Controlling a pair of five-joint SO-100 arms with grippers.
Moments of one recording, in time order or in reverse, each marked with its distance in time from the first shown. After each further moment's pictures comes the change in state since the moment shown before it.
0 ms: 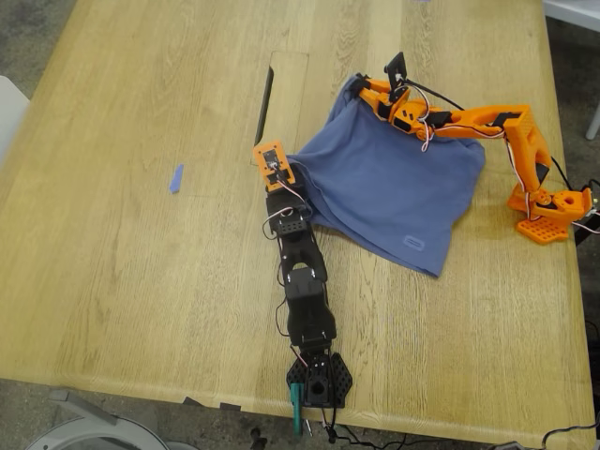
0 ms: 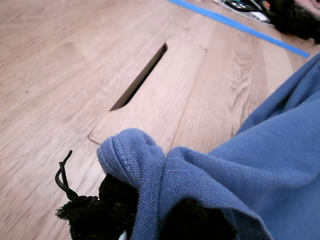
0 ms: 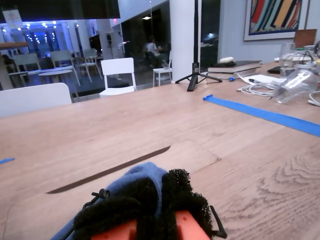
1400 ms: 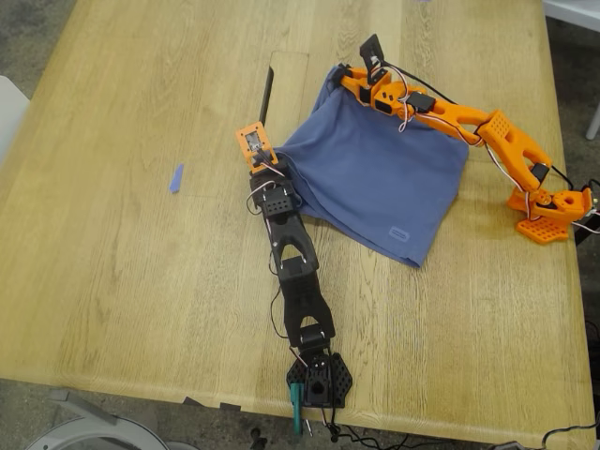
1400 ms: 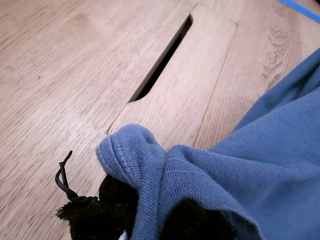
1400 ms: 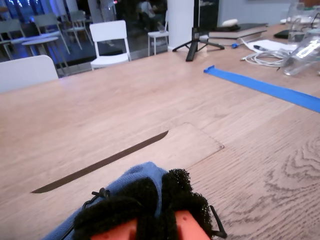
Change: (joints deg) arm 0 -3.5 -12.7 -32.1 32.6 0.1; arm 1 1.5 -20.4 -52.6 44.5 0.5
